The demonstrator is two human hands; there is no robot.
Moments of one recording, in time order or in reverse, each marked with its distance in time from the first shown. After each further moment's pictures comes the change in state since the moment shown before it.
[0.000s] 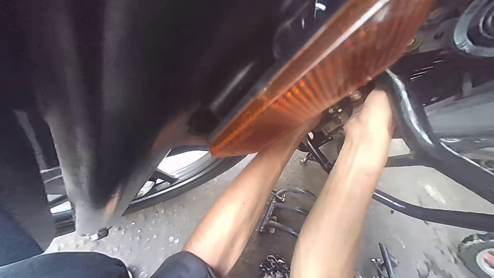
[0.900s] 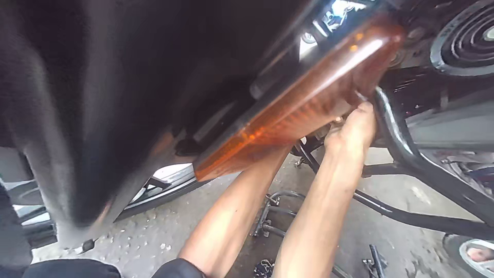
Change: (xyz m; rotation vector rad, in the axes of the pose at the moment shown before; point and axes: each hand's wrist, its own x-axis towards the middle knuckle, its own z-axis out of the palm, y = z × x) left_hand -0.009 0.002 0.007 -0.034 0.035 0.027; right_hand -0.039 -0.016 0.007 0.052 -0.027 0.154
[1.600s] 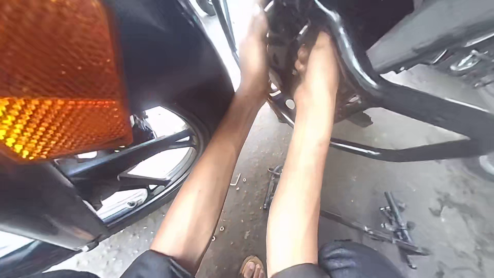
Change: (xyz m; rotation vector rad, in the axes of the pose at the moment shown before) left_hand -0.028 0.081 0.026 0.107 0.058 -0.131; right_hand 0.014 0.007 -0.002 -0.010 -0.014 0.012
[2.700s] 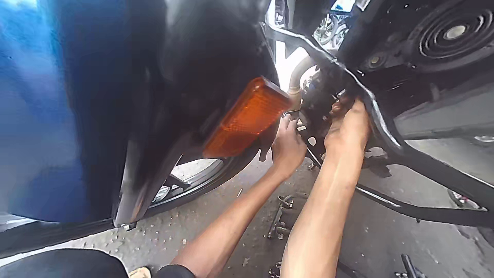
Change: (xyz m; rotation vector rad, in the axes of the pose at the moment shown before) left_hand -0.088 -0.037 -0.026 0.977 -0.092 -0.091; right_hand -0.007 0.001 -0.003 0.128 -0.026 -0.051
